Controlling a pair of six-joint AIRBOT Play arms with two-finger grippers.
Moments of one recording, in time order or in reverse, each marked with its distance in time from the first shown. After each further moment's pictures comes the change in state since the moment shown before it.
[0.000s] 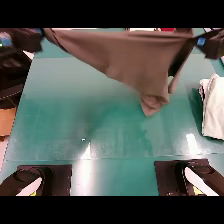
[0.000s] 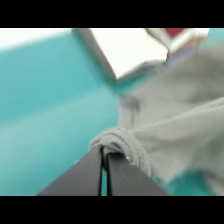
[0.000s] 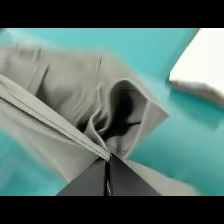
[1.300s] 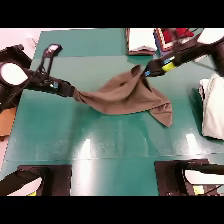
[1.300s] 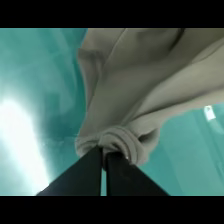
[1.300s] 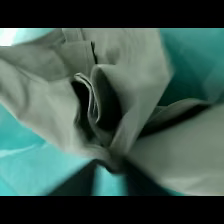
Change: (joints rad) left arm 0.000 -0.210 -0.350 -0.001 -0.228 -0.019; right arm 0.203 -0.541 0.044 -0.003 0.190 0.152
